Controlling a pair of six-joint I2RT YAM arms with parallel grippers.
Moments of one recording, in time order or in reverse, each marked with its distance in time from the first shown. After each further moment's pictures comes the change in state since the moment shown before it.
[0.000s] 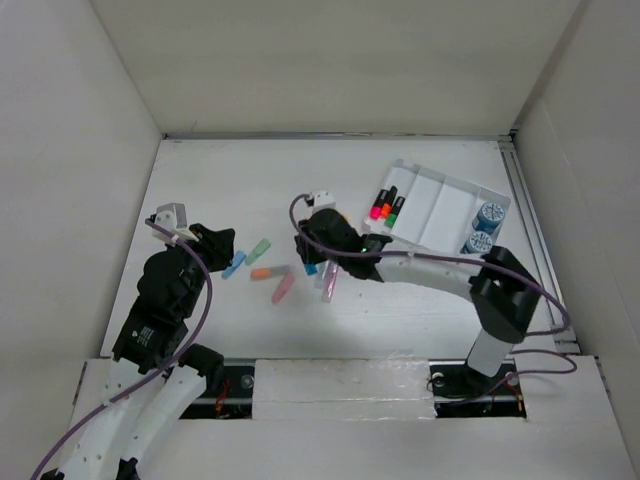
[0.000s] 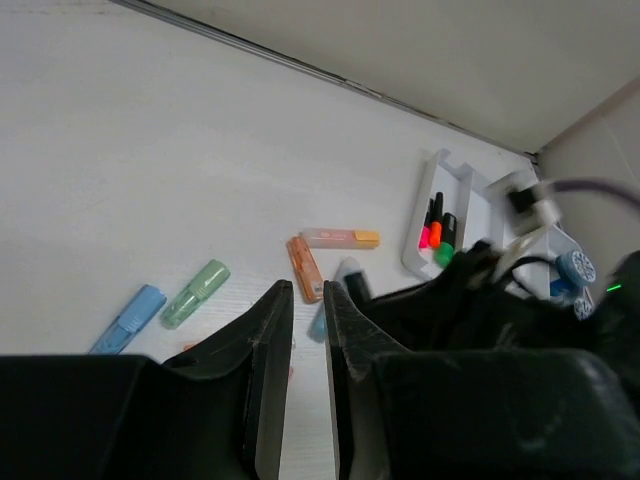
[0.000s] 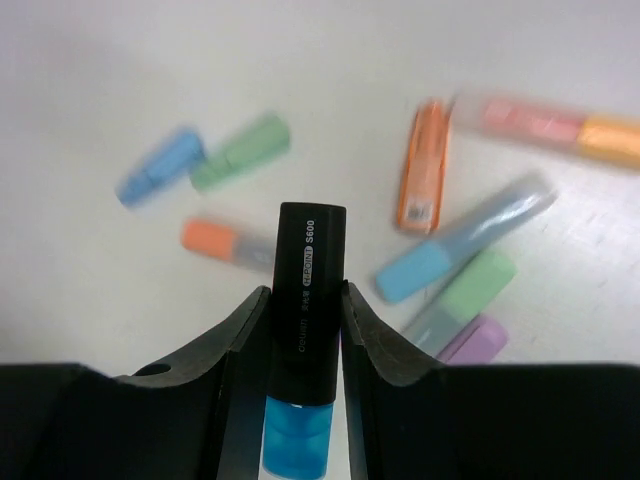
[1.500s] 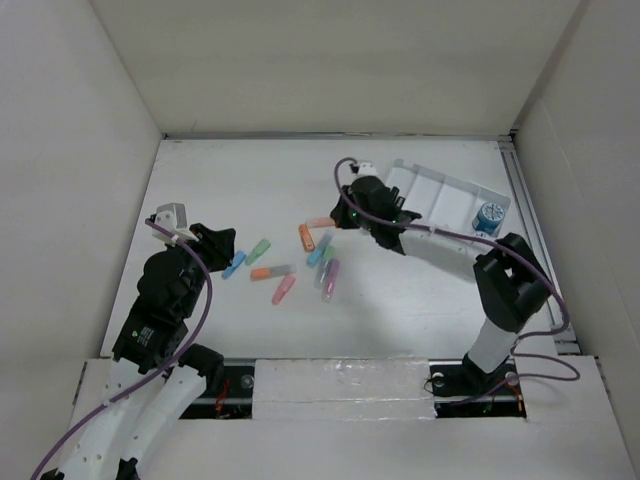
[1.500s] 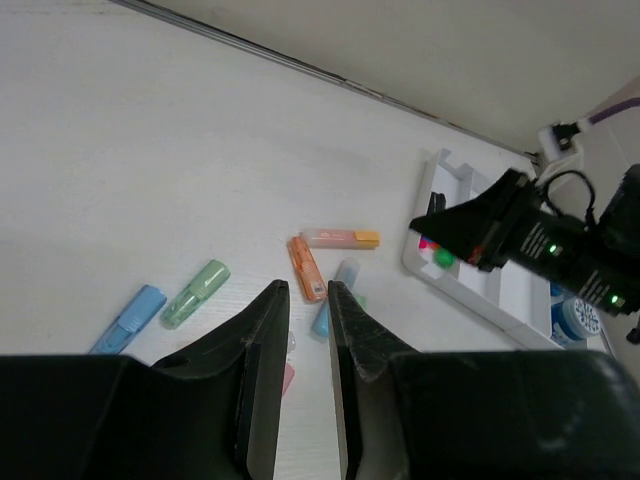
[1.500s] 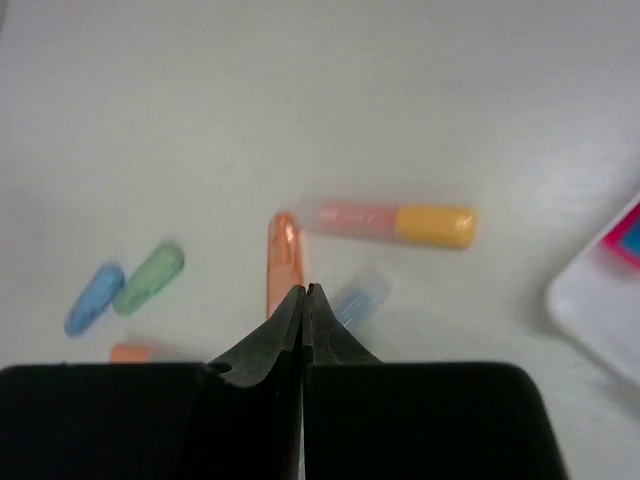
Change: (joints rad) left arm 0.000 0.000 0.000 0.000 0.000 0.000; right arm -0.389 -0.048 -0.056 0.193 -0.173 0.059
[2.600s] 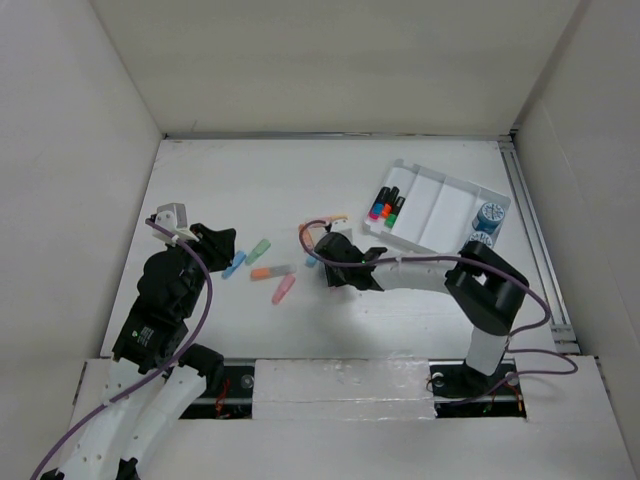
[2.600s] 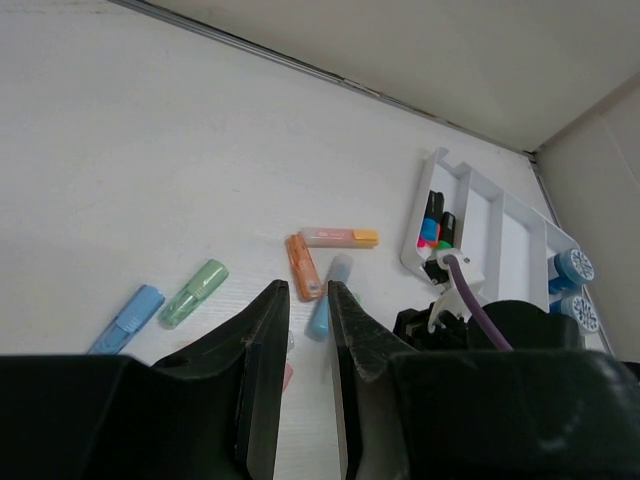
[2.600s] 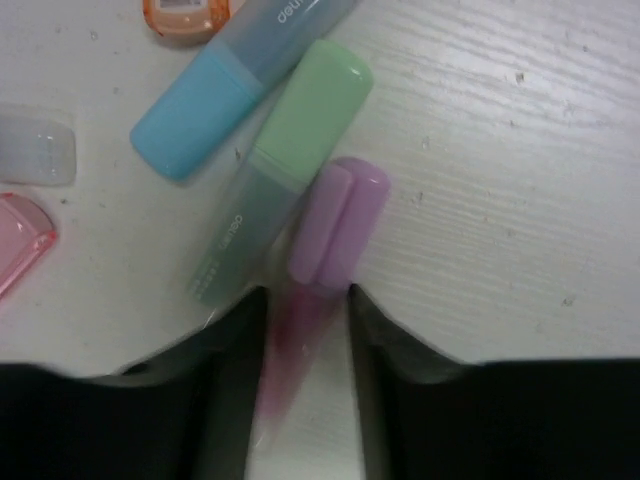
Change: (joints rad) left arm 0.000 0.000 0.000 0.000 0.004 0.000; right arm 0.349 0.081 -0.119 -0.289 0.224 0.032
